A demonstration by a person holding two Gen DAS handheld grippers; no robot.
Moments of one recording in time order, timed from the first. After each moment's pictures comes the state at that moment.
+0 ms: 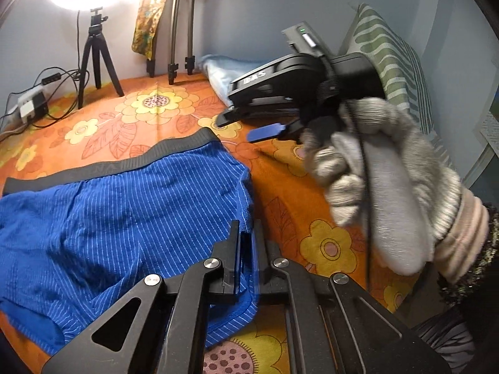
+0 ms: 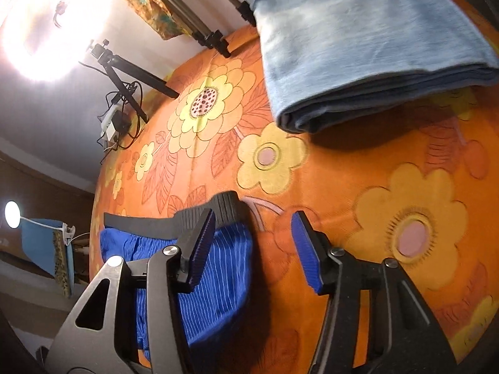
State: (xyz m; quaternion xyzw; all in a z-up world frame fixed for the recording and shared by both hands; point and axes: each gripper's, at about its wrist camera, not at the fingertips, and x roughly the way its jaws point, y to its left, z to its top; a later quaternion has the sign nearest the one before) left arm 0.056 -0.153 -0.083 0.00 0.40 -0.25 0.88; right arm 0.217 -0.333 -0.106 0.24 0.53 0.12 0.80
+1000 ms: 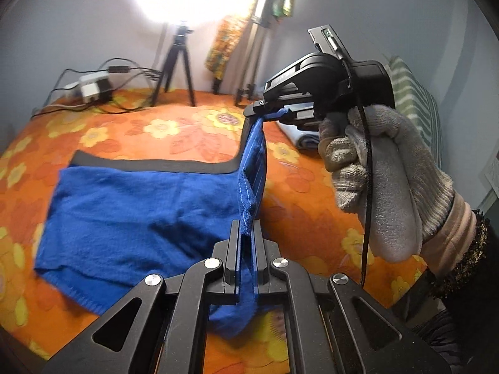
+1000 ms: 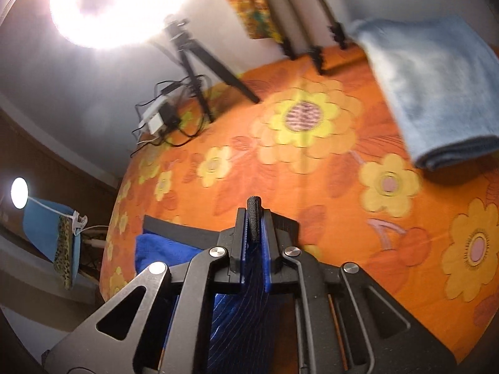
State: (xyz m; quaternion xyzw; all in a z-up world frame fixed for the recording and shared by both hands) left arm 0.026 -0.031 -0.054 -0.07 0.37 -0.19 0.91; right arm 0.224 -0.217 -0.044 0.20 0.49 0.17 0.83
